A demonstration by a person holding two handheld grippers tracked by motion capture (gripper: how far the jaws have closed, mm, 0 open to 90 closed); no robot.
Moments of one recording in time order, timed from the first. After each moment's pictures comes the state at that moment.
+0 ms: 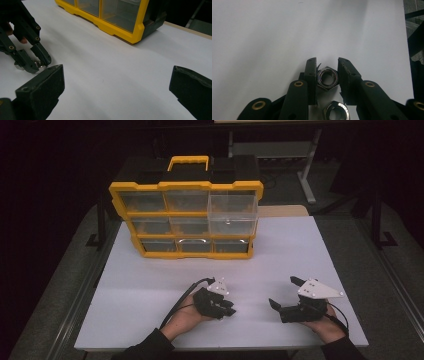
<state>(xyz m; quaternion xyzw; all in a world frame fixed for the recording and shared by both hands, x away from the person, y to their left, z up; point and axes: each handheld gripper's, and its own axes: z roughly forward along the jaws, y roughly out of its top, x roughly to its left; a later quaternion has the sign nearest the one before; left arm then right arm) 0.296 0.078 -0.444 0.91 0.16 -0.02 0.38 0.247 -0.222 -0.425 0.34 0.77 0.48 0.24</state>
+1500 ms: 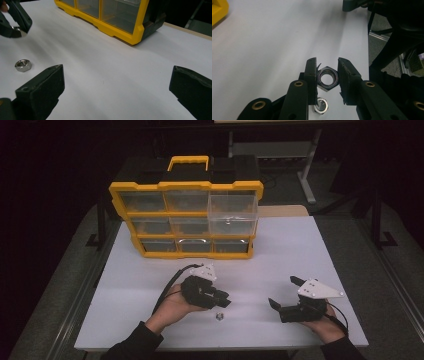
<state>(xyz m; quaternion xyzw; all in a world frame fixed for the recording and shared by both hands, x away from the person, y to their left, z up) 0.304 0.107 -0.382 0.90 0.15 -0.06 0.41 0.247 -0.220 -0.423 0.35 0.77 0.48 0.24</state>
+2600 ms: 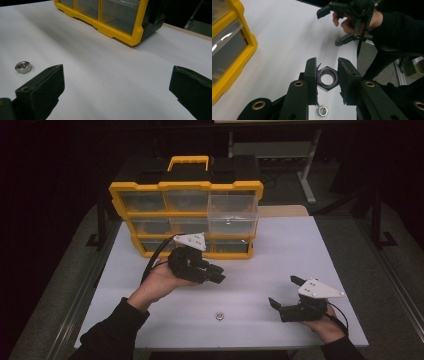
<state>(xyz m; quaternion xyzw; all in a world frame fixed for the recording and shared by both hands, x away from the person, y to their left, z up) 0.325 0.121 -0.296 0.89 0.14 -0.05 0.43 0.247 -0.221 -0.422 0.35 0.77 0.48 0.24</state>
